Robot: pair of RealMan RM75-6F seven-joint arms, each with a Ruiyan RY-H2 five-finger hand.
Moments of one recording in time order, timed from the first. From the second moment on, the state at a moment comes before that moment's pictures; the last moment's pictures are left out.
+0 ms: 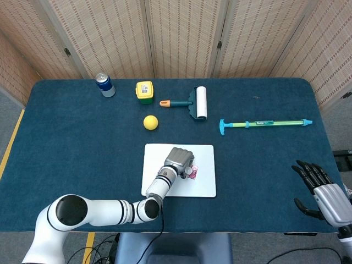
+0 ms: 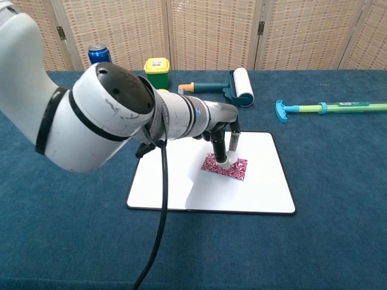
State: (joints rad) left arm -1.48 -1.86 -0.25 -1.20 0.09 0.76 0.78; right arm 0.10 -0.98 -0.06 -1.54 -1.71 1.49 0.31
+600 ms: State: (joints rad) left arm -1.49 -1.86 -0.25 -1.18 0.10 0.73 0.78; right arm 0.11 -0.98 -0.06 -1.54 -1.71 1.48 0.29
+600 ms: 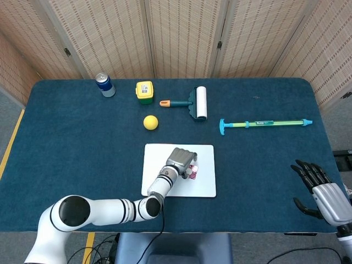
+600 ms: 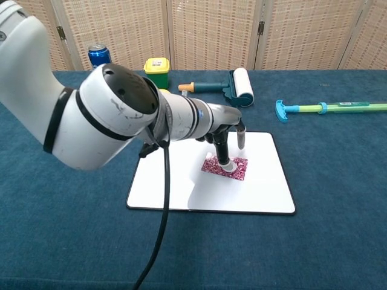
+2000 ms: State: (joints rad) left arm -0.25 -1.08 0.28 -1.75 1.33 1.70 0.08; right arm 0.08 -1.07 -0.02 -1.62 -1.61 1.48 -0.06
